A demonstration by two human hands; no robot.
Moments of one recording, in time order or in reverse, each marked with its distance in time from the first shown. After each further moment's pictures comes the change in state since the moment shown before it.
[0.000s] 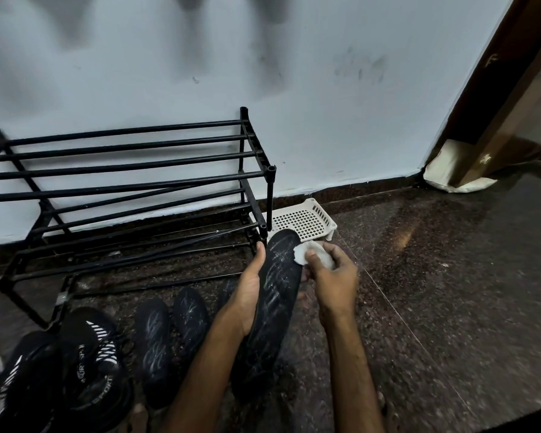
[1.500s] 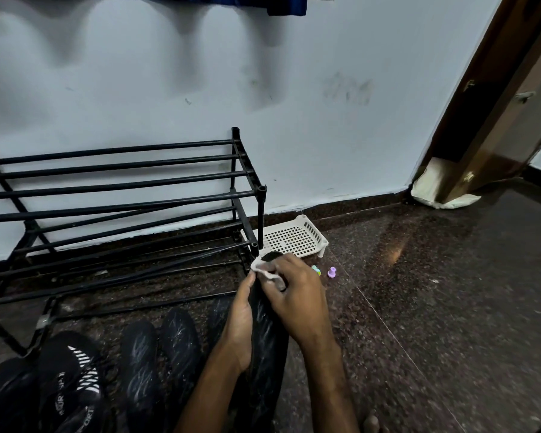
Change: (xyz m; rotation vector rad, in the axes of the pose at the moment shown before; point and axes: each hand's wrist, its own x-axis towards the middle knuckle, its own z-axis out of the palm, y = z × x) left_hand -0.005 -0.015 0.010 -0.247 0.010 0.024; right_hand -0.021 -0.035 0.013 -0.571 -0.343 -0.618
